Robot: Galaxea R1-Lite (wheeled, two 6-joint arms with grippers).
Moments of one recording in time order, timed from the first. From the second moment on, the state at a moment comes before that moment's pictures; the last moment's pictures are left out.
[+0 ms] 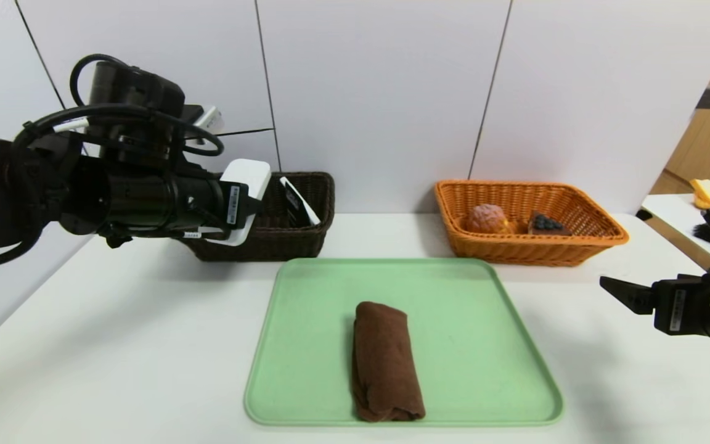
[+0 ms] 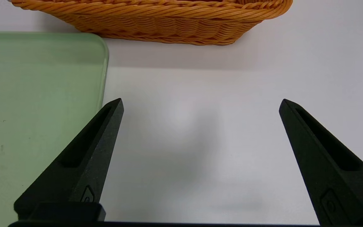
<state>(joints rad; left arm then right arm) -0.41 1.65 -1.27 0.09 0.14 -0.11 0.07 1.27 -0.50 -0.35 -0.10 0.00</state>
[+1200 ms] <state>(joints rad) -0.24 1.92 -1.52 0.09 0.13 -0.11 0.06 1.43 -0.46 -0.69 -0.06 0.01</state>
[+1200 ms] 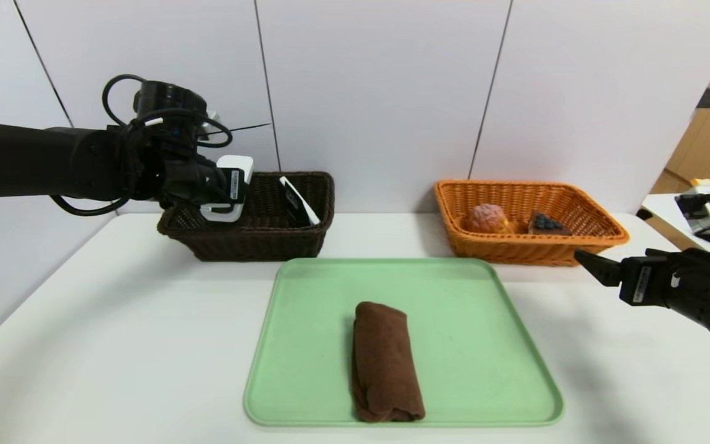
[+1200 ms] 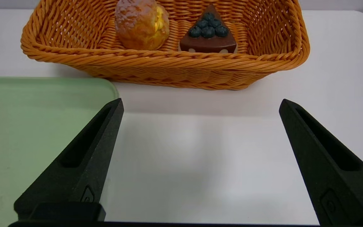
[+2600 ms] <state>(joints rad) -0.28 1.92 -1.56 -0.01 0.13 -0.11 0.04 1.45 -0.46 -0.69 -0.05 0.00</state>
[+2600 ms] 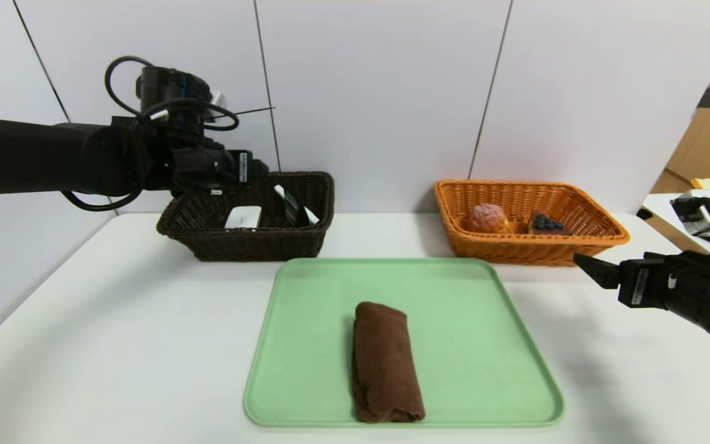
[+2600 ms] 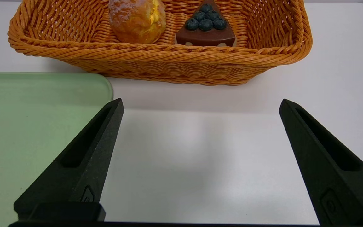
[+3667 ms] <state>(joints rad) -0.87 1.72 -1.12 0.10 0.19 -0.45 0.03 1.45 -0.44 -0.69 -0.05 0.01</state>
